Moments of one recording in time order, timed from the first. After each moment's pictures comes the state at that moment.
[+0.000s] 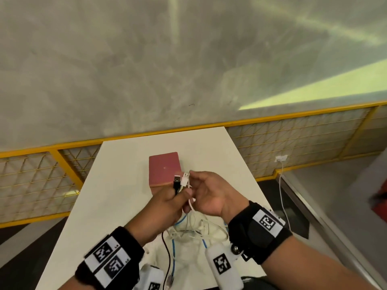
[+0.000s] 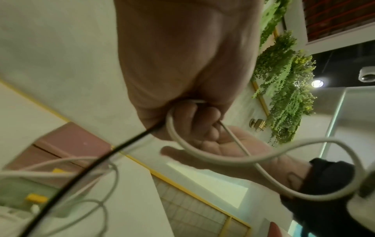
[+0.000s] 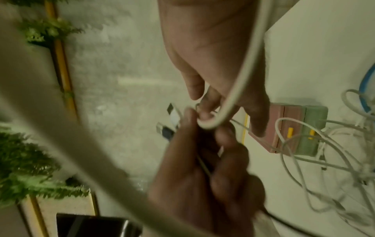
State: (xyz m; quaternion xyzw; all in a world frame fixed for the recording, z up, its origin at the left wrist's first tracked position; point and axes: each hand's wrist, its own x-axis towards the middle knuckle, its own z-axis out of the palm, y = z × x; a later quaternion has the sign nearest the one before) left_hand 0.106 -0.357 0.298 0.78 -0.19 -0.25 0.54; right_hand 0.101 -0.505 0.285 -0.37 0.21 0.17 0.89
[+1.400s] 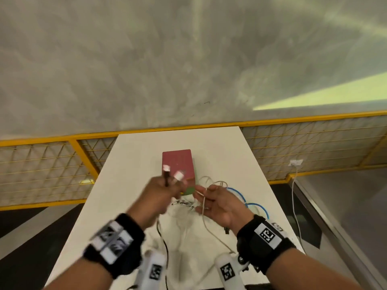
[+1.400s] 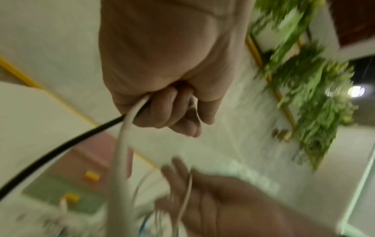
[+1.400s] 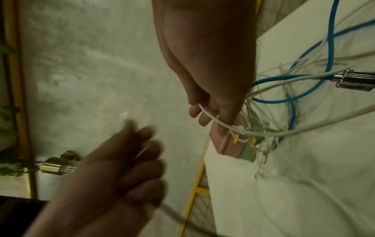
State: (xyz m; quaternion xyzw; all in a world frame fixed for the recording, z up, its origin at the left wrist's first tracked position) left_hand 0.140 -0.334 0.288 0.78 -0.09 -0.17 0.59; right_hand 0.108 -0.509 0.214 -0.39 0.26 0.10 0.88
